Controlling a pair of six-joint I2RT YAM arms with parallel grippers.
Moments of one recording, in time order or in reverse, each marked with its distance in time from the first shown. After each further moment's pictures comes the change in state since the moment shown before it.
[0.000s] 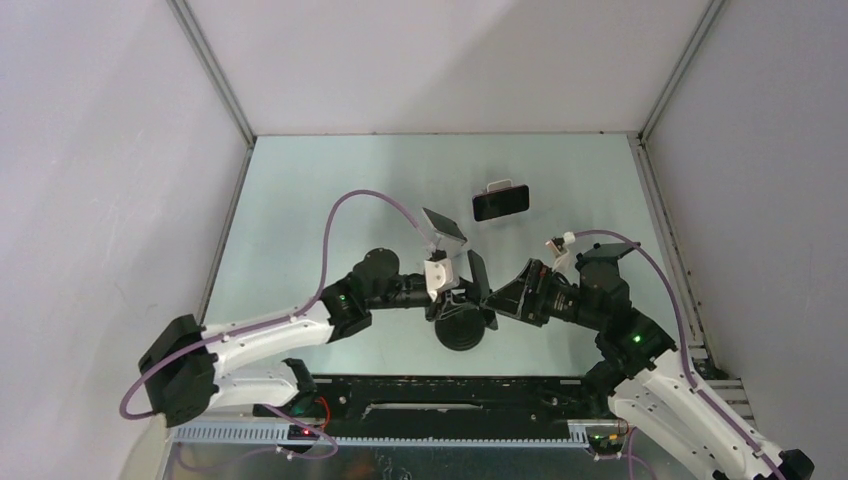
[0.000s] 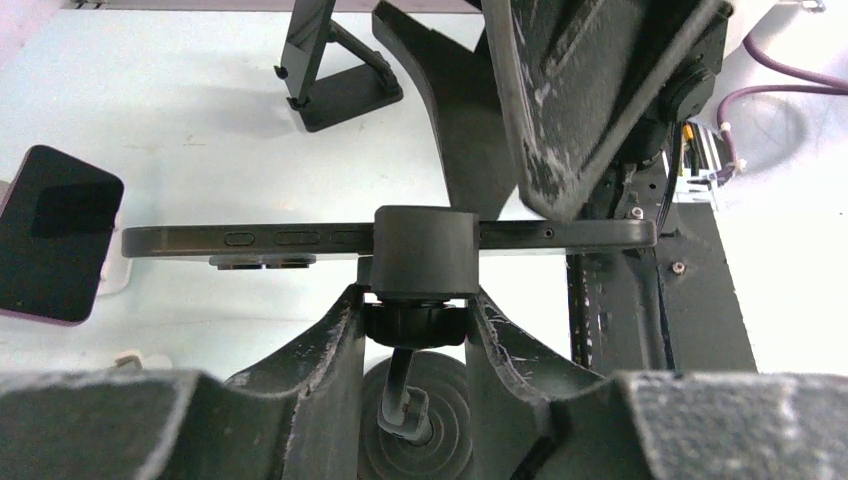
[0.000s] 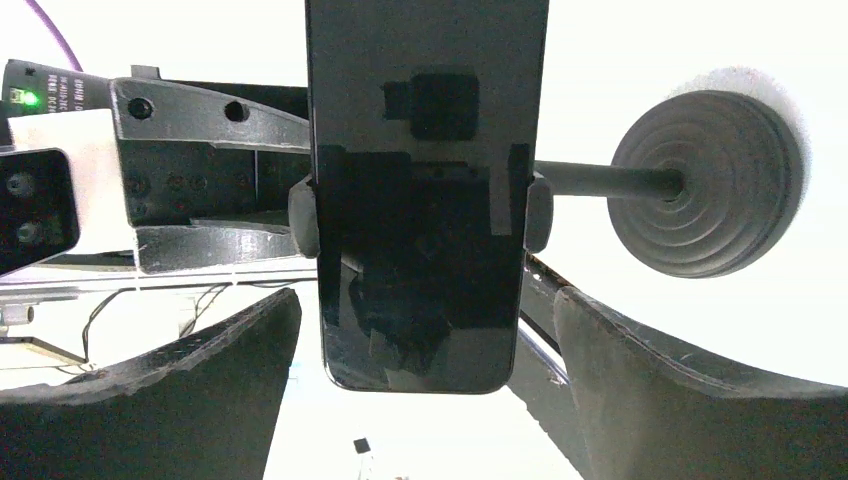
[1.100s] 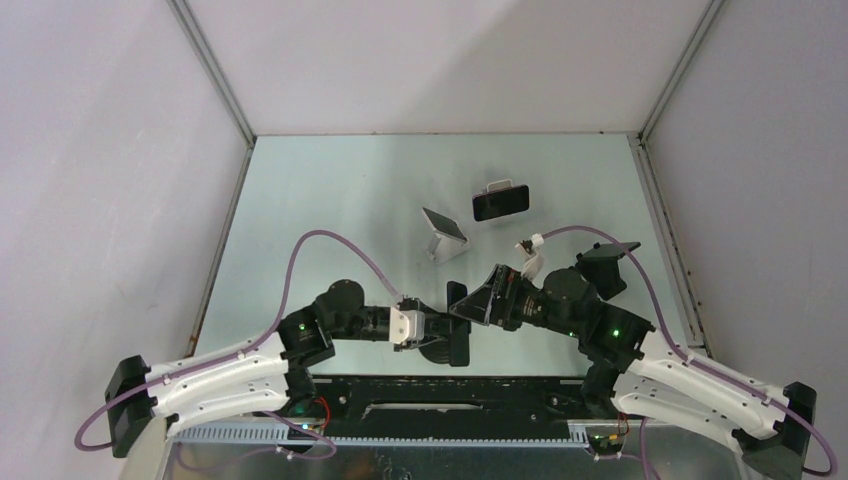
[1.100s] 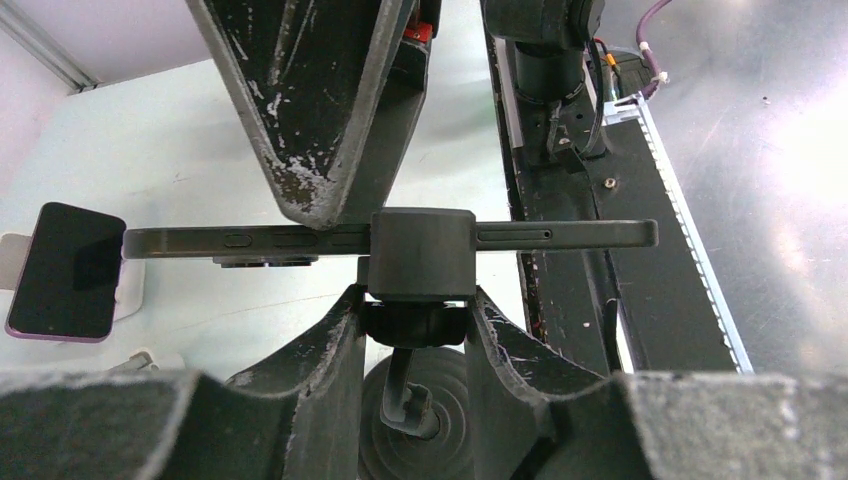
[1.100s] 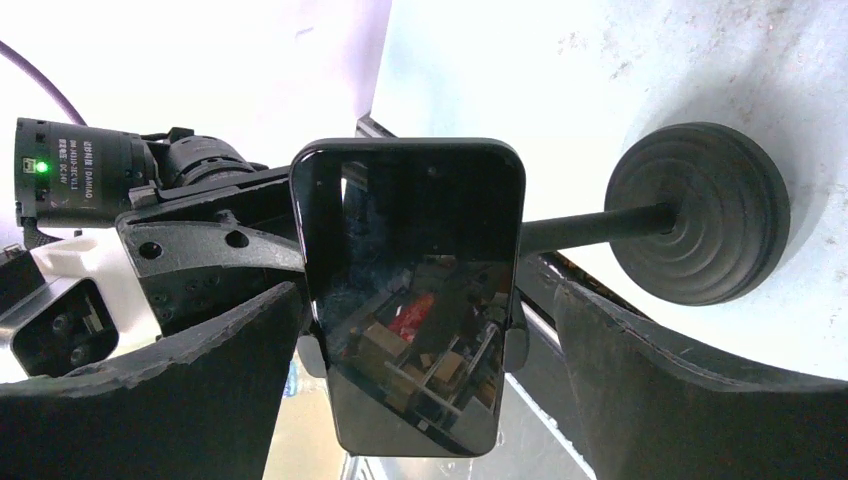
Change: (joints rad) left arm -0.099 -0.394 -0.159 -0.238 0.003 0.195; right arm 0.382 0.152 0.084 0.090 0.352 0.071
